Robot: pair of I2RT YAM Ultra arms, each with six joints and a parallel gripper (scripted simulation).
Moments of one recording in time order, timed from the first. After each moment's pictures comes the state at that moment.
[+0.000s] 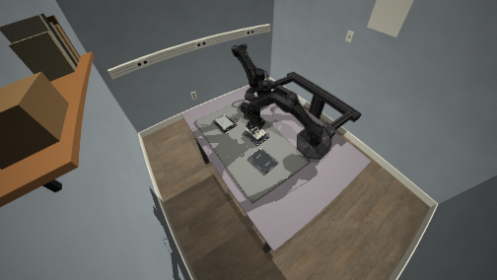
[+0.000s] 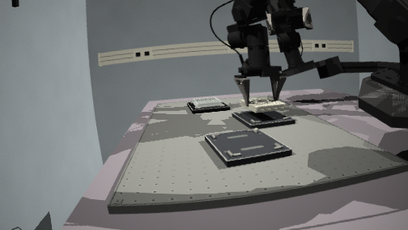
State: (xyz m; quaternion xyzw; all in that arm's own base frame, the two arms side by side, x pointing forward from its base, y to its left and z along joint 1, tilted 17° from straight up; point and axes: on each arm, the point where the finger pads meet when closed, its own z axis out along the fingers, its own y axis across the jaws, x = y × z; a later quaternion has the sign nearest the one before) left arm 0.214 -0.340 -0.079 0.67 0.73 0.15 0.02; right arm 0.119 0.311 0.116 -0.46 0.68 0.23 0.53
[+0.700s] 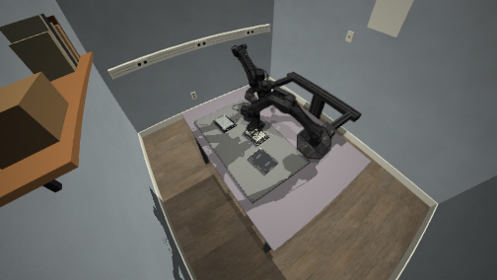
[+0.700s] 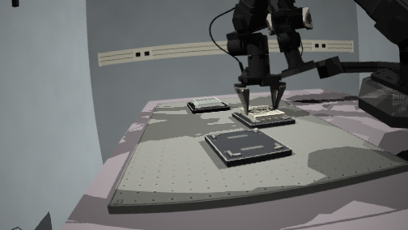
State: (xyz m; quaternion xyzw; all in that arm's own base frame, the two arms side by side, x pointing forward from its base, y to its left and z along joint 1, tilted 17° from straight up) left arm 0.222 -0.337 -0.101 0.67 0.73 0.15 0.02; right arm 0.119 0.311 0.116 -0.46 0.68 0.23 0.53
